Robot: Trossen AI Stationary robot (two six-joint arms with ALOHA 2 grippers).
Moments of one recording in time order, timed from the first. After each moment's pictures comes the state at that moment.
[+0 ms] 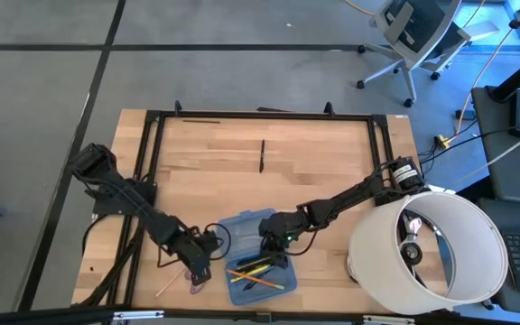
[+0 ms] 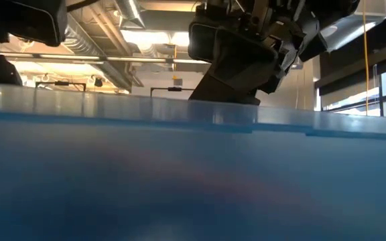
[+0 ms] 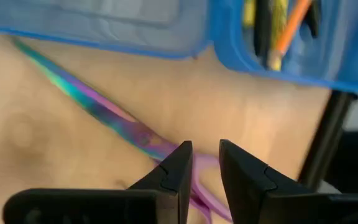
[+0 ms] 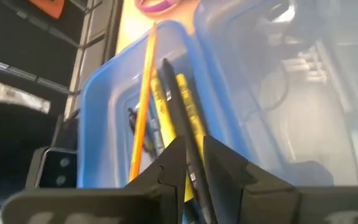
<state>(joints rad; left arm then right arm) -0.68 1.57 0.88 -0.42 -0.07 -1.13 0.30 1.95 1.07 0.21 -0.26 0.60</state>
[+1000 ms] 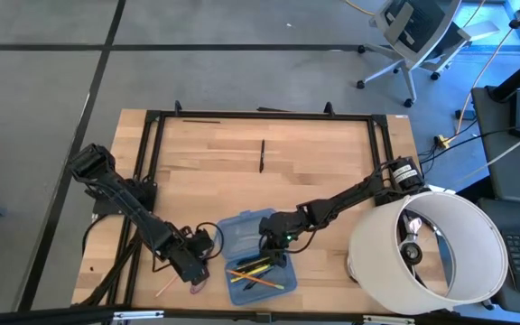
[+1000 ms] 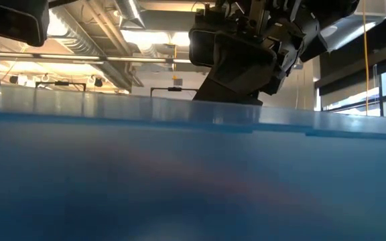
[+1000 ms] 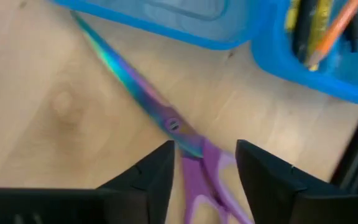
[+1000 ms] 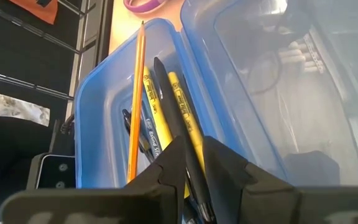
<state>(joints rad) -0.75 1.57 0.88 -0.49 -0.21 -1.31 0.30 1.95 1.07 0.20 -0.26 0.65</state>
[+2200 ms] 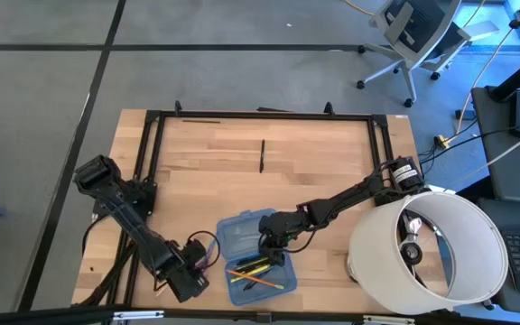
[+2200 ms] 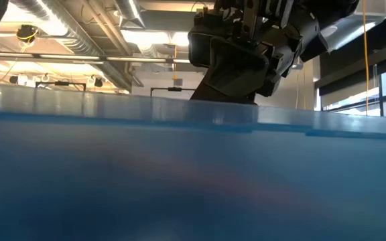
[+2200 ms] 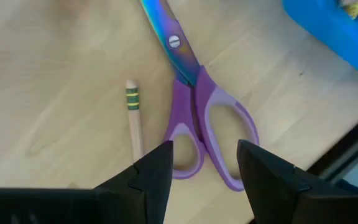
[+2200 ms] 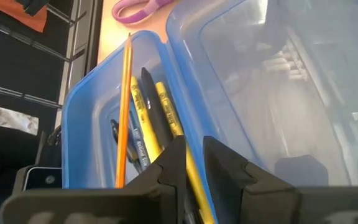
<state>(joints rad) -0.84 1.70 1.10 -0.76 -0.13 -1.66 0.29 1.95 1.07 0.20 -0.20 0.65</state>
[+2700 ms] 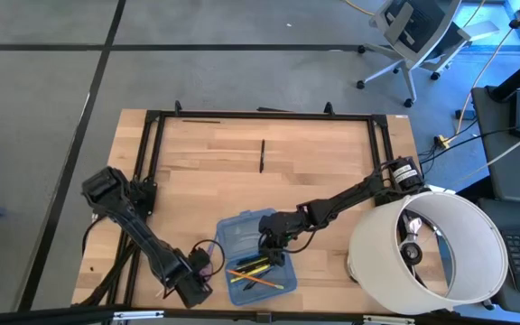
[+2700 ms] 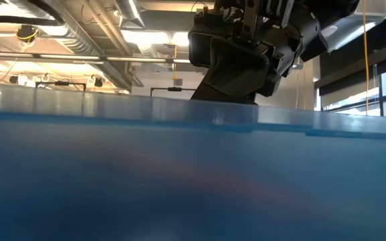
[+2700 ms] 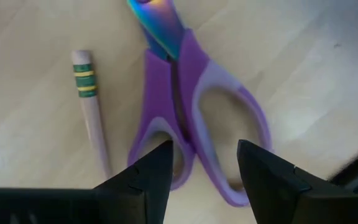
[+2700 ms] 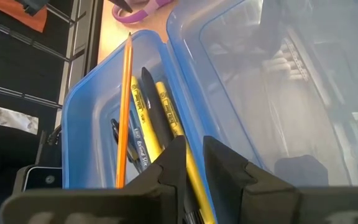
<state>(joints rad) -0.85 1.84 1.11 -0.65 -0.06 -1.67 0.29 1.95 1.07 0.20 -0.20 0.65</state>
